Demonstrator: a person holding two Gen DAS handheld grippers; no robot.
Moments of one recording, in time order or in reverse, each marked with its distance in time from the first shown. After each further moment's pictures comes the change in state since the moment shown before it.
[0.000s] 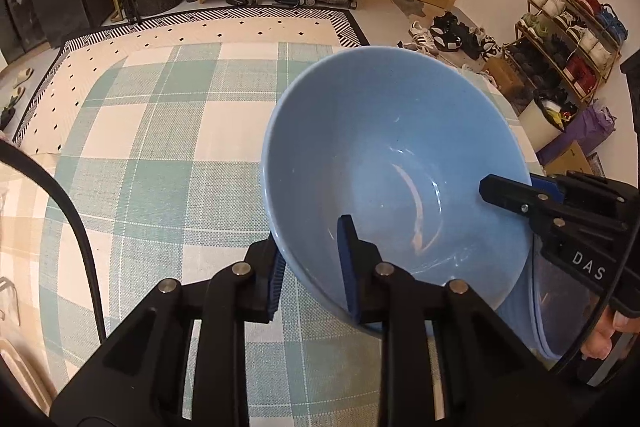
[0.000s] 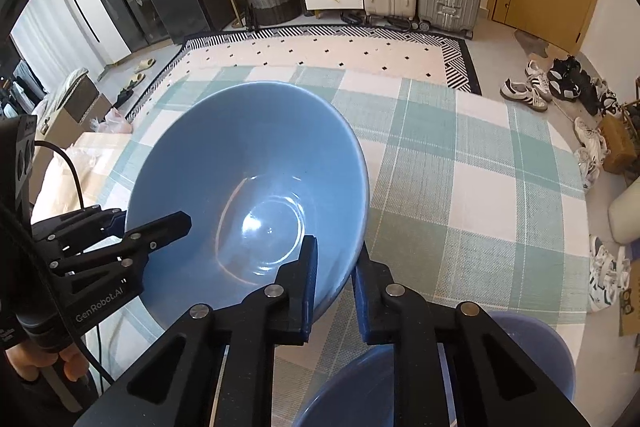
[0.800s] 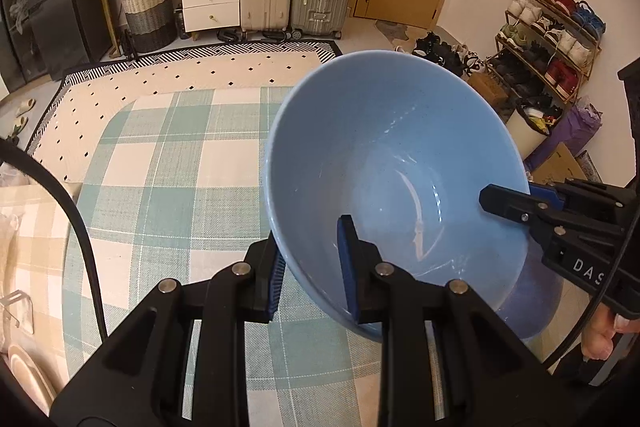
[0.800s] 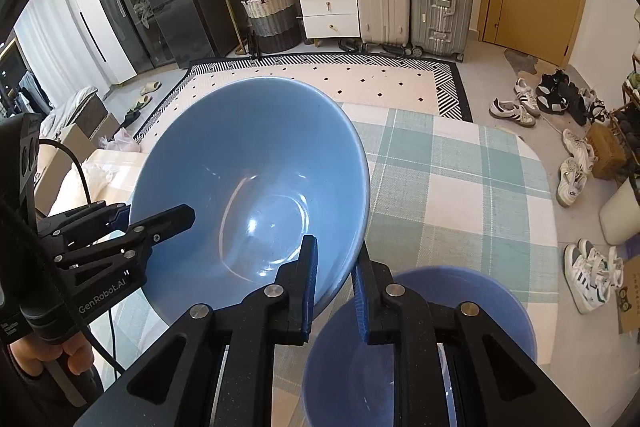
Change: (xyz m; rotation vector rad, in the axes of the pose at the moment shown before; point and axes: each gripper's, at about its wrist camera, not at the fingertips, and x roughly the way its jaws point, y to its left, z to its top) left arm -0.085 -0.040 -0.015 0.064 -0.118 -0.006; right arm -0.077 0.004 -0.023 0.011 -0.096 -0.008
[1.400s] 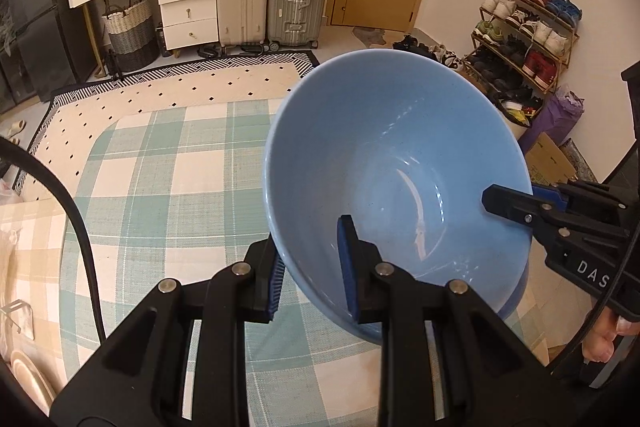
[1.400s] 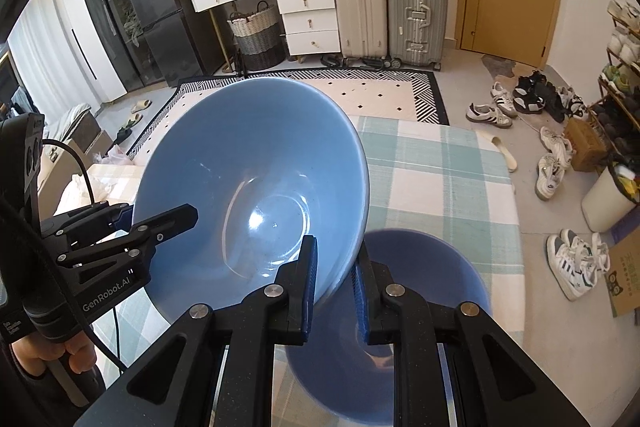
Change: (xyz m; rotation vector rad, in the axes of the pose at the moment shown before) left arm -0.050 -0.061 -0.015 0.069 -0.035 -0.044; right arm -0.065 -0.015 -0.030 0.050 -0.058 -0.051
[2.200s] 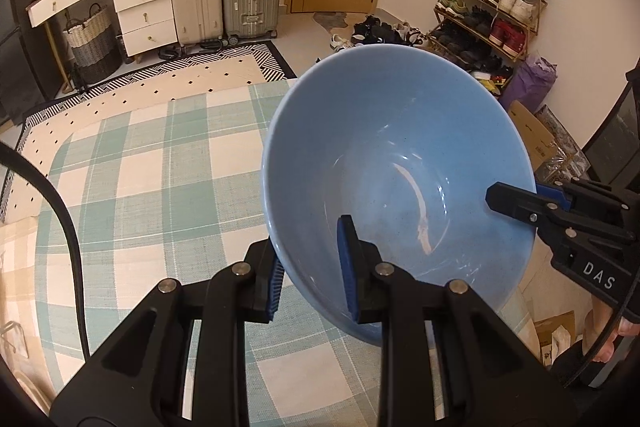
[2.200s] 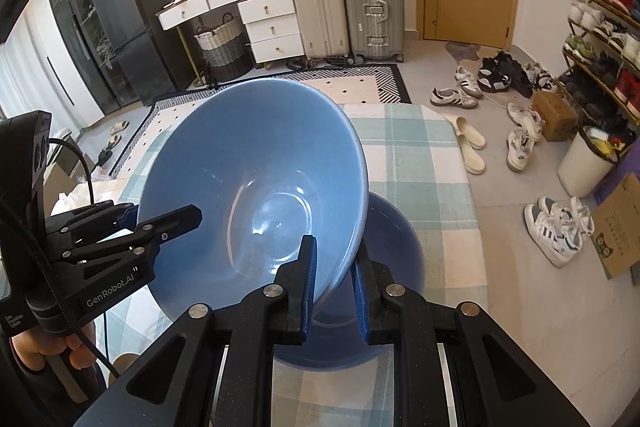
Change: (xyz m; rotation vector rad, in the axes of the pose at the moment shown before) left arm -0.004 -0.089 -0.014 0.109 0.053 -0.088; right arm -0.041 -0.050 -0.047 0.115 -0.016 -0.067
